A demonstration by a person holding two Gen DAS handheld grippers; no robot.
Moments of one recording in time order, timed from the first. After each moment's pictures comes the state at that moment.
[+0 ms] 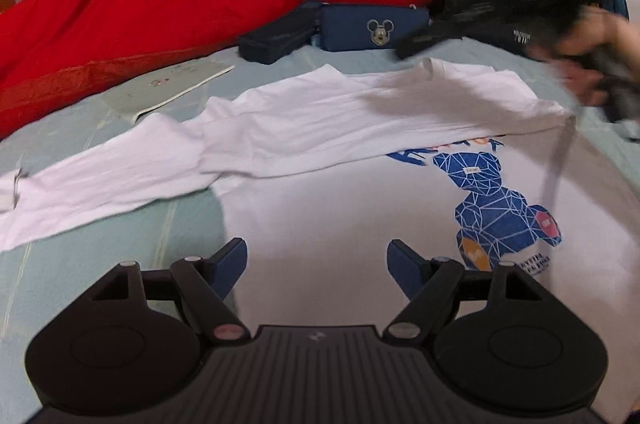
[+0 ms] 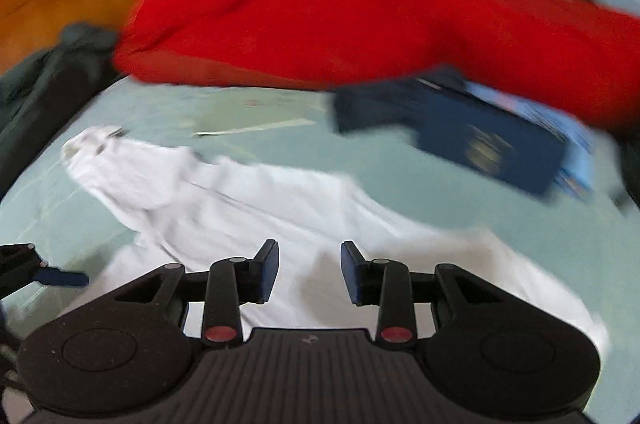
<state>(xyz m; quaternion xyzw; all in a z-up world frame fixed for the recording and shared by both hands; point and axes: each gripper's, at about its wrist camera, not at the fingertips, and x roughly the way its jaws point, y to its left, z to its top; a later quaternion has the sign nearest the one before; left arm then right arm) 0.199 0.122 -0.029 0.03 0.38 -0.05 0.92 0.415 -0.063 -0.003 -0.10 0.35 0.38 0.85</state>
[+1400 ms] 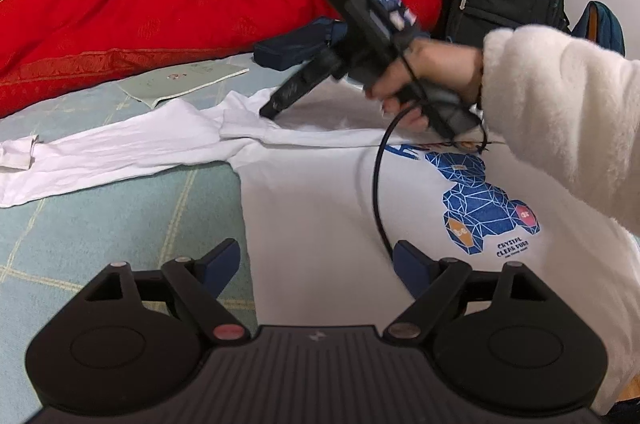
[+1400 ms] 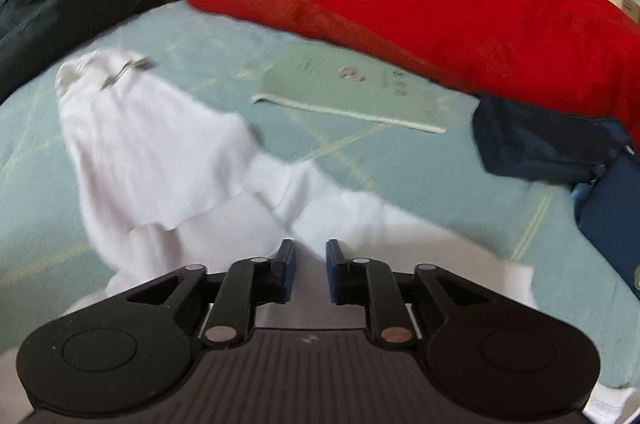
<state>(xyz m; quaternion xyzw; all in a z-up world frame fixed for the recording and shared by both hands) 0.160 0.136 -0.027 -0.02 0.35 -0.05 0.93 0.457 0.068 -0.063 -0.19 0.36 0.43 0.81</state>
